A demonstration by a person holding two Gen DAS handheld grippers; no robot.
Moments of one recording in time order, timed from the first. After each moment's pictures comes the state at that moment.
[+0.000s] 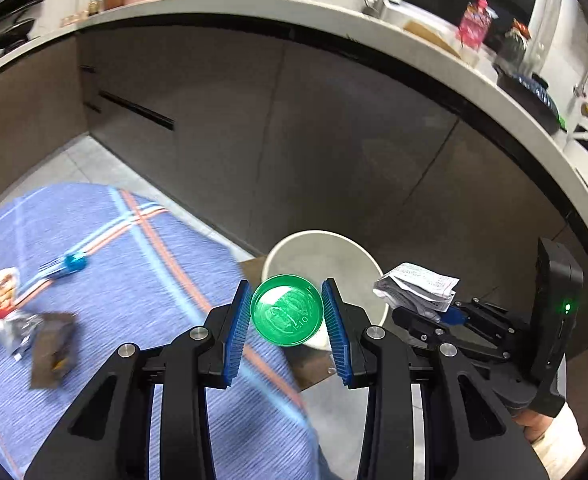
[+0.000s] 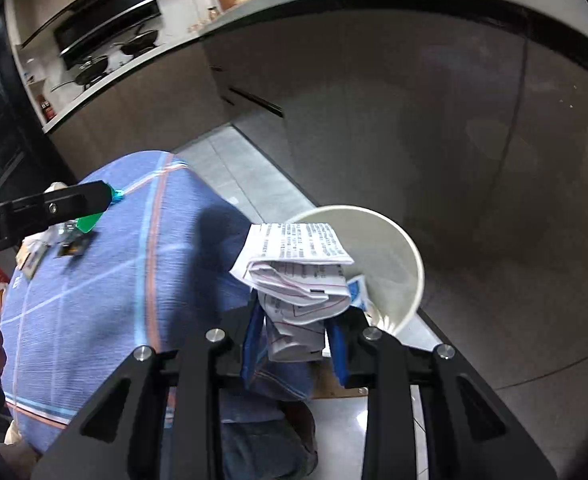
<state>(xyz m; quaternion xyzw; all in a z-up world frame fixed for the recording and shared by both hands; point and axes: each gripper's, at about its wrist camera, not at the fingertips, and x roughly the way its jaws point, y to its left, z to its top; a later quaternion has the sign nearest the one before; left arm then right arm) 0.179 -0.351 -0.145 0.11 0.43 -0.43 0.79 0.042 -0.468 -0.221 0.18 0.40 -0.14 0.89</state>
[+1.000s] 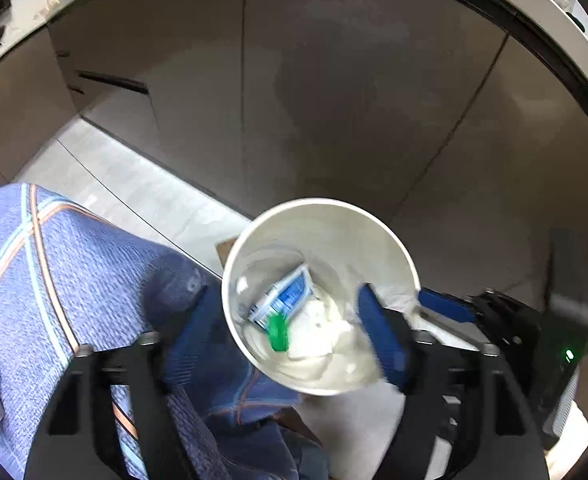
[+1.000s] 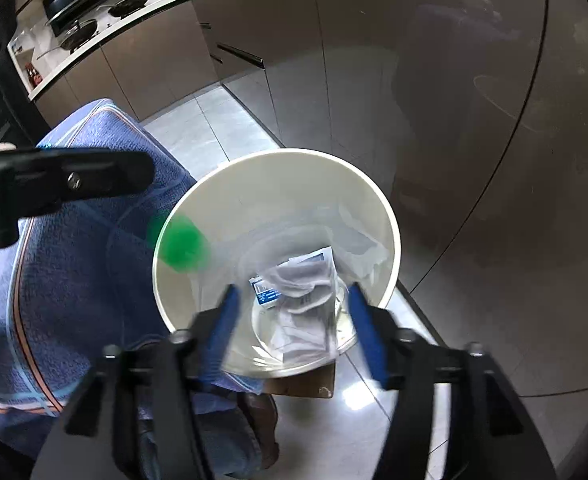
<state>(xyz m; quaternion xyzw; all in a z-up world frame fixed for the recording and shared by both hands) 0.191 -0.461 -0.236 0.19 0.46 -0.38 0.78 0.074 -0.521 -0.313 0.15 0.46 -0.12 0.87</state>
